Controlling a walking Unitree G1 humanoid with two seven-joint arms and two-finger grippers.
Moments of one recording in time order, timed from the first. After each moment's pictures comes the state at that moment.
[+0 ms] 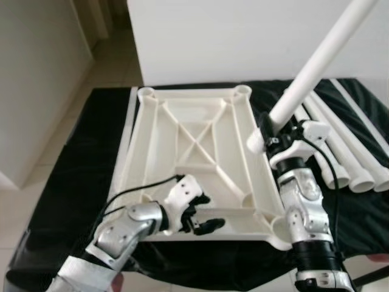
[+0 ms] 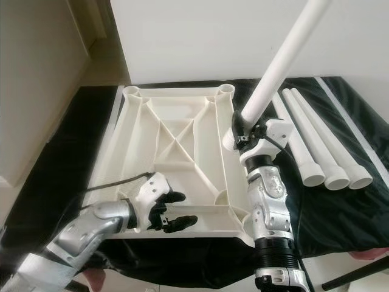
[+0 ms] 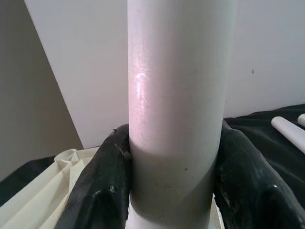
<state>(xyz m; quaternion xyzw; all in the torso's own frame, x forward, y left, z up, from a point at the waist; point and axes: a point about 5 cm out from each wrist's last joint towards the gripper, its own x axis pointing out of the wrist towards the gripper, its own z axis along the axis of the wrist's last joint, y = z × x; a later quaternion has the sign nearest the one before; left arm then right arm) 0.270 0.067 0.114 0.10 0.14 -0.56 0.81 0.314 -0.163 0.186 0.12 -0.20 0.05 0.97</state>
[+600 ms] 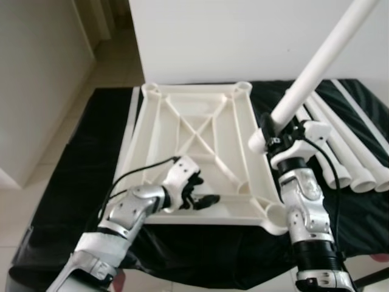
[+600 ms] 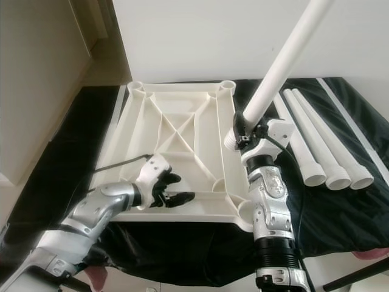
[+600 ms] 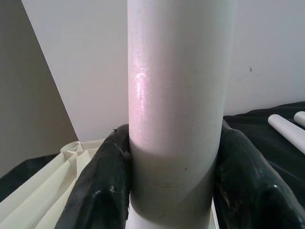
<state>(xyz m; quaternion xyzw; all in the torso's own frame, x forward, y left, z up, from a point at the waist) 0.308 0.072 0.124 0.06 0.14 -0.51 0.85 0.314 -0.164 0.185 0.12 -0.19 0.05 0.97</state>
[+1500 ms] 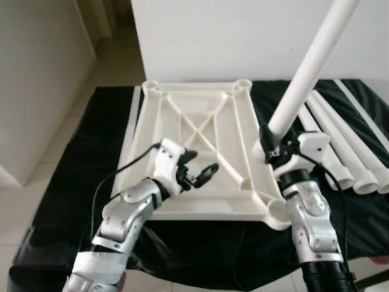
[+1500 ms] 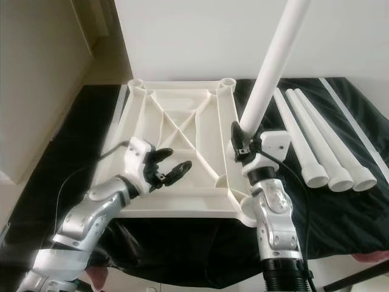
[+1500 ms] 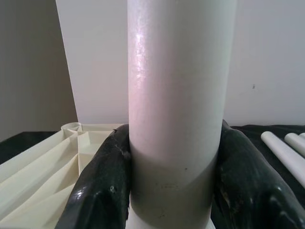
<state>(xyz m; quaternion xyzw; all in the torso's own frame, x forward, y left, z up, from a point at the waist) 0.294 0.081 0.161 -0.01 -0.01 -0.43 0.90 0.280 -0.163 0.182 0.03 -0.21 0.05 0.98</state>
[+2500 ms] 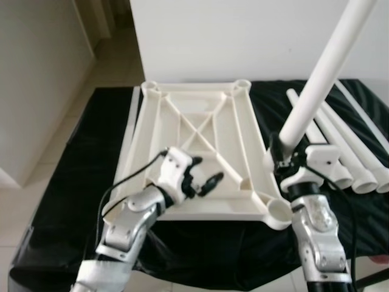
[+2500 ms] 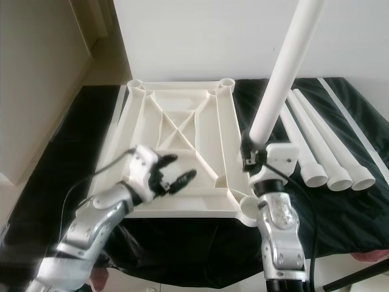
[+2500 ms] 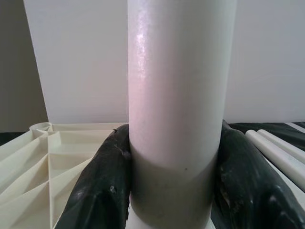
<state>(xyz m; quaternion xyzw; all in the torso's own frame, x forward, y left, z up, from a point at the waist) 0.291 0.076 0.163 0.00 -0.03 -0.42 0.91 0.269 -0.170 0.184 0.01 -0.20 0.00 0.98</state>
